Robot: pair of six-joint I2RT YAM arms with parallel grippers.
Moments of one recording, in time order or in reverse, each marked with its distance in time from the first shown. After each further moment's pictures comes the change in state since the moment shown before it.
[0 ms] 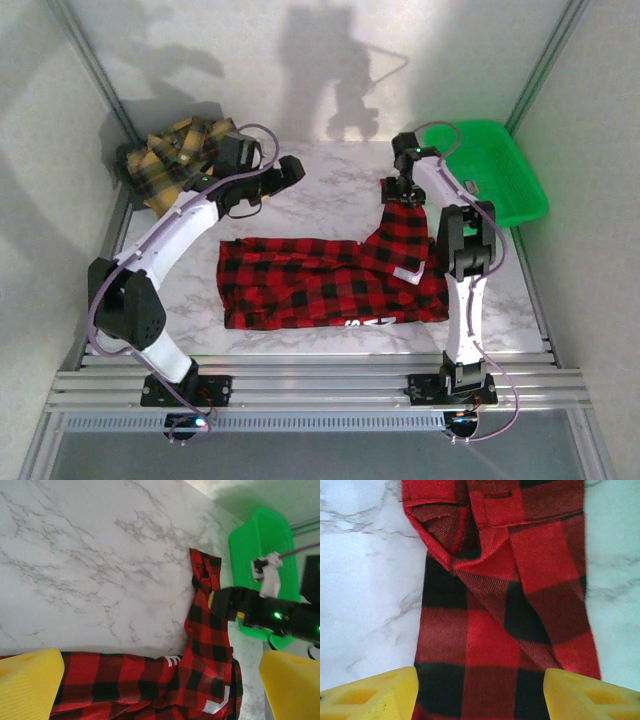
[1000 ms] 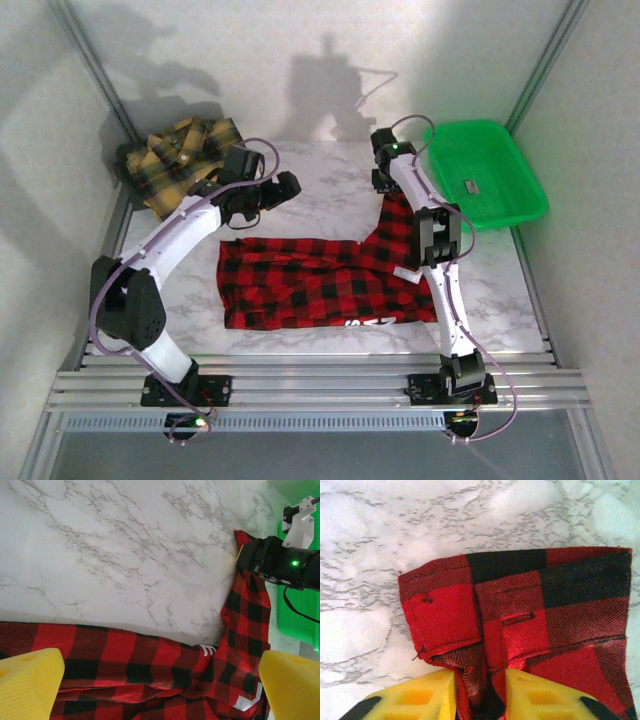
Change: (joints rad) left arm -0.003 -0.001 -0.066 -0.071 -0.068 -0.011; right arm 0.045 0.396 0.556 -0.120 0.163 0.047
